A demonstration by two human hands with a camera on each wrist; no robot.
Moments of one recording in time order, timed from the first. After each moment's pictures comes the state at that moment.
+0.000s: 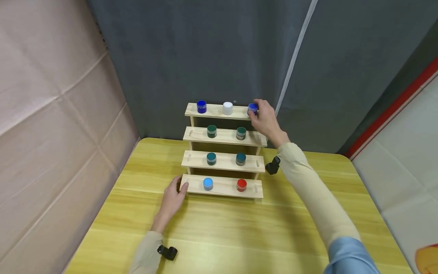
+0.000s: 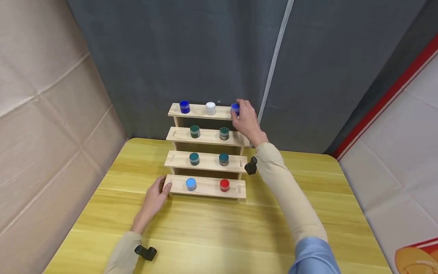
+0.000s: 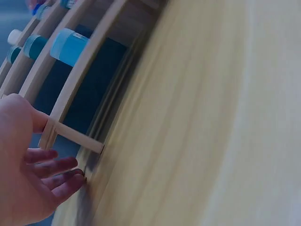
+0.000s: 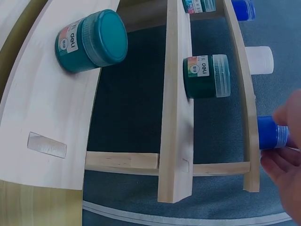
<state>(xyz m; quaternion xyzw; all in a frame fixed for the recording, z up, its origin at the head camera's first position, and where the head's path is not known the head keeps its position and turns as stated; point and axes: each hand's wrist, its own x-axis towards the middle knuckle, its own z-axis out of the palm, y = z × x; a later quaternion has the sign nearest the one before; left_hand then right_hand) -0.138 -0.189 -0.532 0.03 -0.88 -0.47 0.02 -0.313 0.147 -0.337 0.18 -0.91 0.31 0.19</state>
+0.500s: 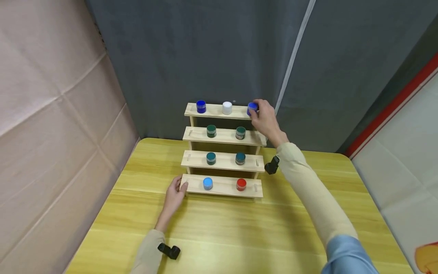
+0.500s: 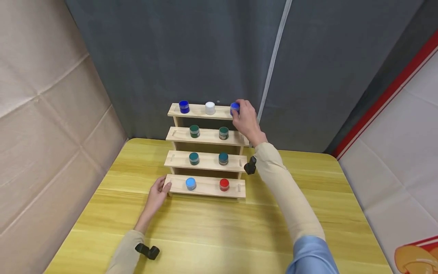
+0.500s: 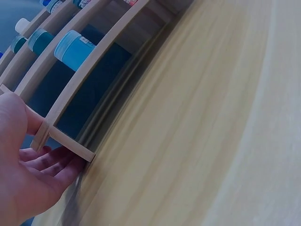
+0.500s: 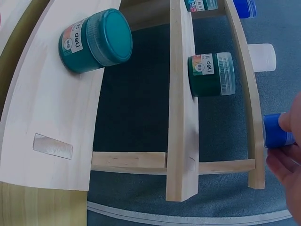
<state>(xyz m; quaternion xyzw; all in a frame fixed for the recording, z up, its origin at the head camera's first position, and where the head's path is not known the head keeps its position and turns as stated) -0.147 -0.182 -0.540 0.06 -0.80 -0.60 0.03 -0.311 0.148 -0.337 0.16 -0.91 0.33 0.19</state>
